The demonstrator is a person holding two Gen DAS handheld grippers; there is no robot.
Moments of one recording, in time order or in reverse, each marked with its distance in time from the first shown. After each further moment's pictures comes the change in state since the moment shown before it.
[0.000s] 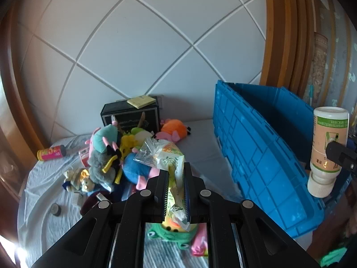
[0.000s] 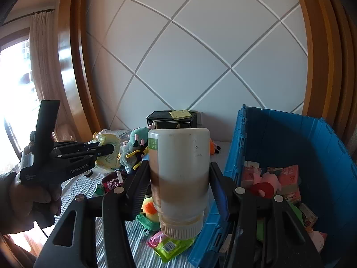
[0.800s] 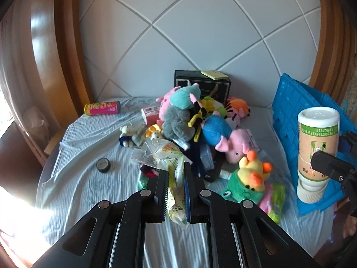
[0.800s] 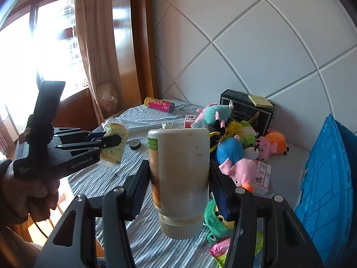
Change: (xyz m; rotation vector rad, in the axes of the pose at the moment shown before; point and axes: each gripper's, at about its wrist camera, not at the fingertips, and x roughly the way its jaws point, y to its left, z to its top) left arm -0.054 0.184 -0.106 -0.193 0.085 0.199; right arm 0.095 0.207 -0.027 -0.234 0.154 0.254
